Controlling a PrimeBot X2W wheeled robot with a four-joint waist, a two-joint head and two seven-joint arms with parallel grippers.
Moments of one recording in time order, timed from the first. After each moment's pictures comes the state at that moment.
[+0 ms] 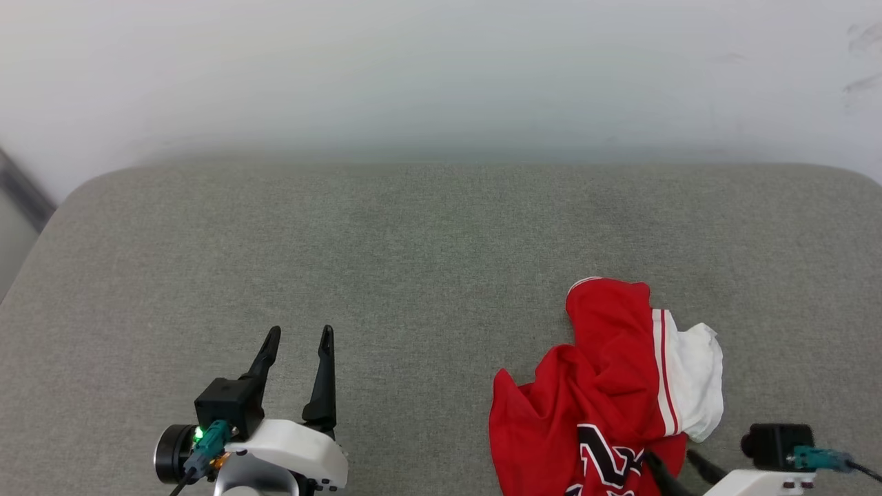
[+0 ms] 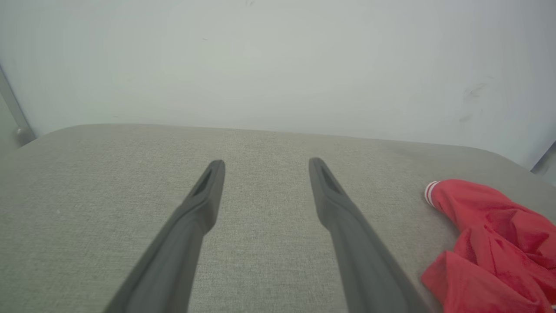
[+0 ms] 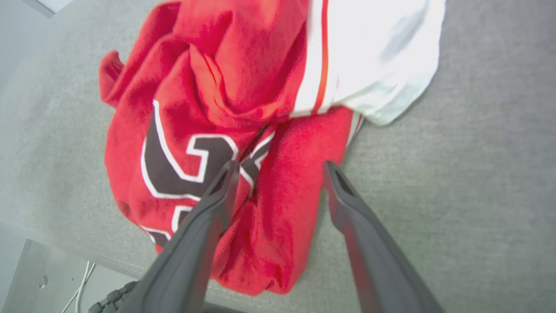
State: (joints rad) left arm -0.09 0.19 -0.29 0.18 -0.38 0.12 -0.23; right arm 0.18 -0.06 0.01 0.06 0.35 0.13 0.45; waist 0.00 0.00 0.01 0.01
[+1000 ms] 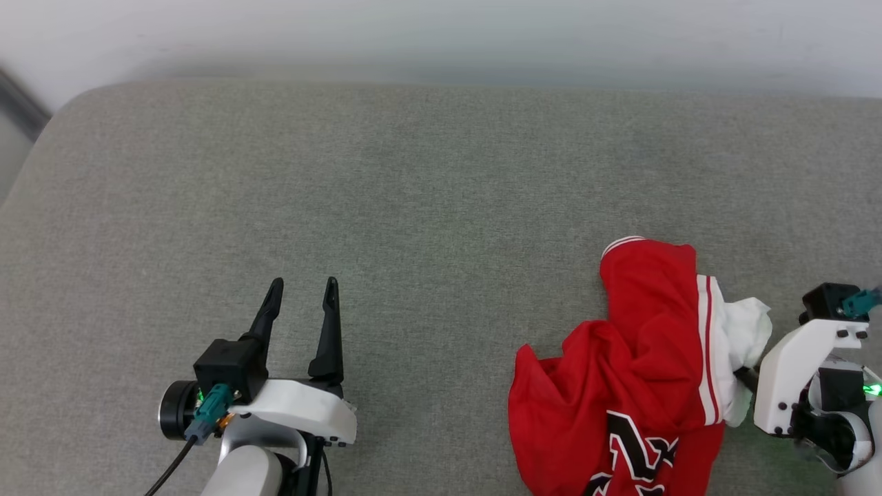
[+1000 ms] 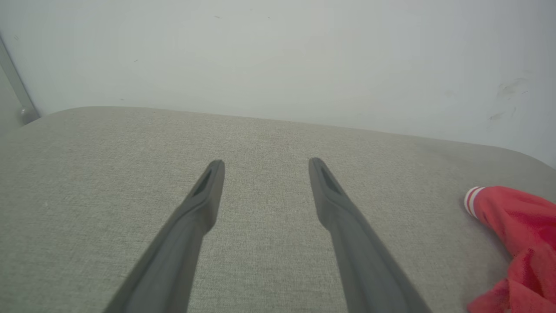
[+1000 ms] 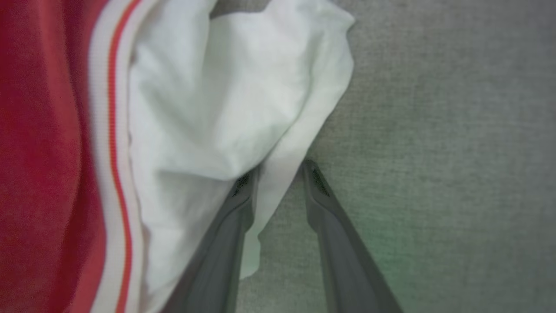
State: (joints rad) left arm -0.18 0.17 -0.30 0.17 -0.38 0.12 -0.25; right arm -0.28 -0.25 -0.06 0.42 0.40 0.13 0.75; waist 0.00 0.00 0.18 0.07
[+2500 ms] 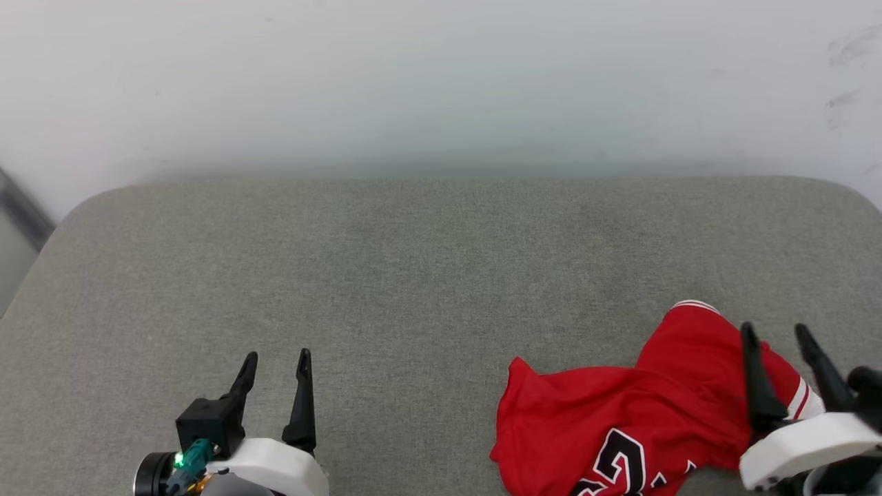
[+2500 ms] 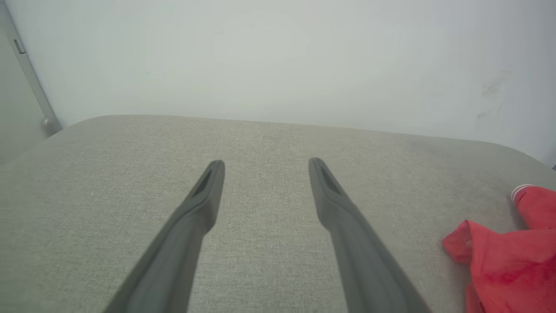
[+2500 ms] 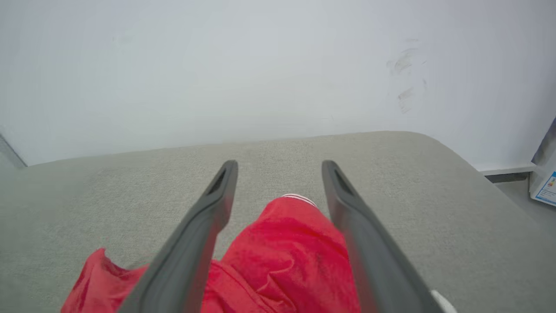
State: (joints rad) left arm -0.04 0.24 -0.29 0.16 -0.42 0.16 -0.21; right arm 0.00 -0.10 -0.16 0.08 0.20 0.13 -0.04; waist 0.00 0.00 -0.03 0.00
